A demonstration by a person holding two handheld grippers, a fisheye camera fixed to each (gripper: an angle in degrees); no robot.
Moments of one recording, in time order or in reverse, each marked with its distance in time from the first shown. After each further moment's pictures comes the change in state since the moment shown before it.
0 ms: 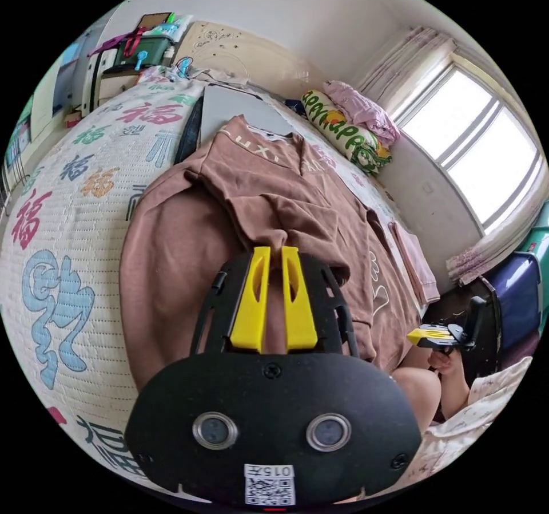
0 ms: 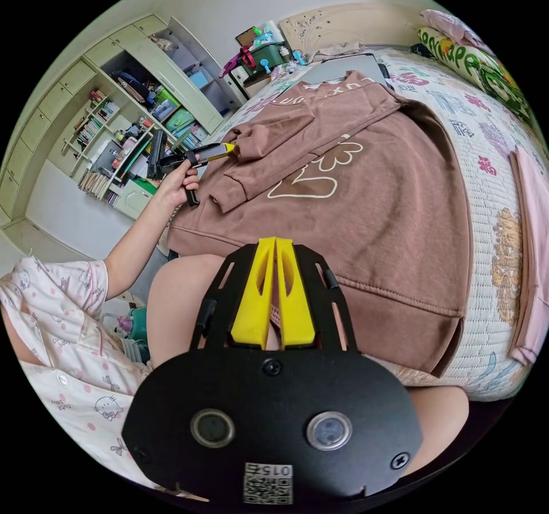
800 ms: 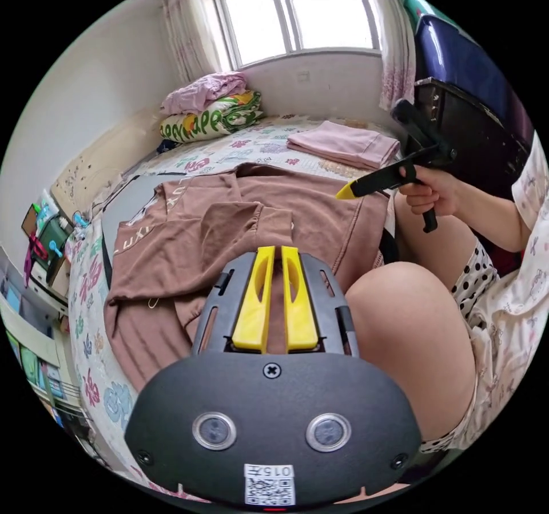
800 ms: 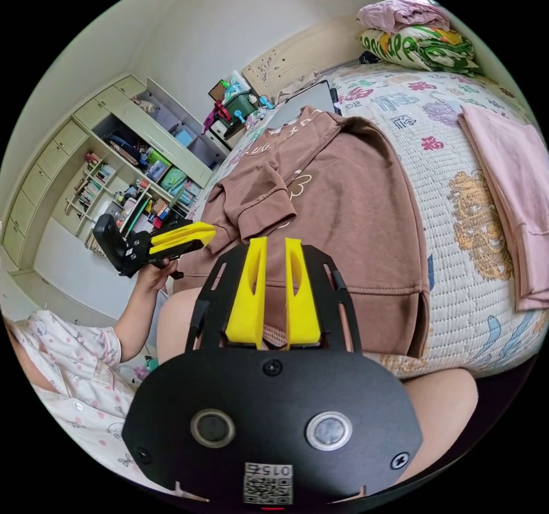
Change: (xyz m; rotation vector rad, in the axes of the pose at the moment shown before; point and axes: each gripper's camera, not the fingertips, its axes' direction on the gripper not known) left arm 0.316 0.098 -0.010 -0.065 -0.069 0.842; right arm -0.121 -0.048 -0.140 0.215 -0.031 0.175
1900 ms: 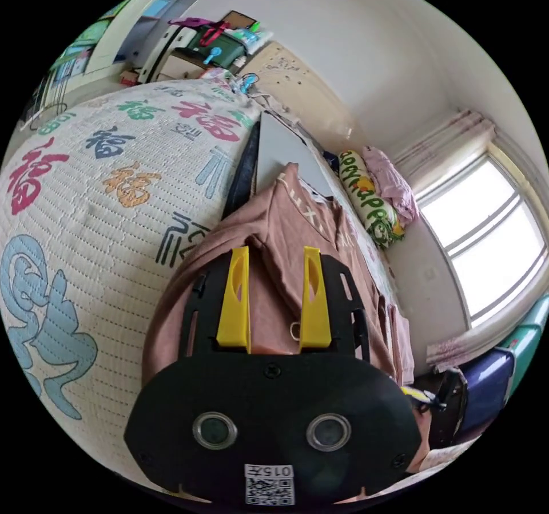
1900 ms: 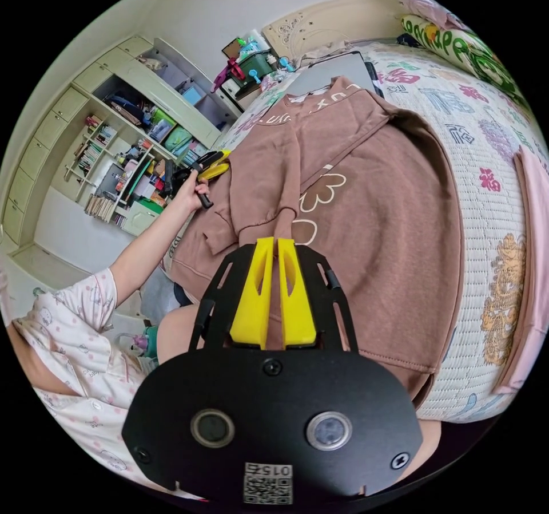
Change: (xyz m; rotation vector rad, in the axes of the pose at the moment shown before) left arm -0.406 0.393 0.116 0.213 0.104 -1.261; right arm -0.125 -0.012 0.058 -0.211 -0.018 -0.092
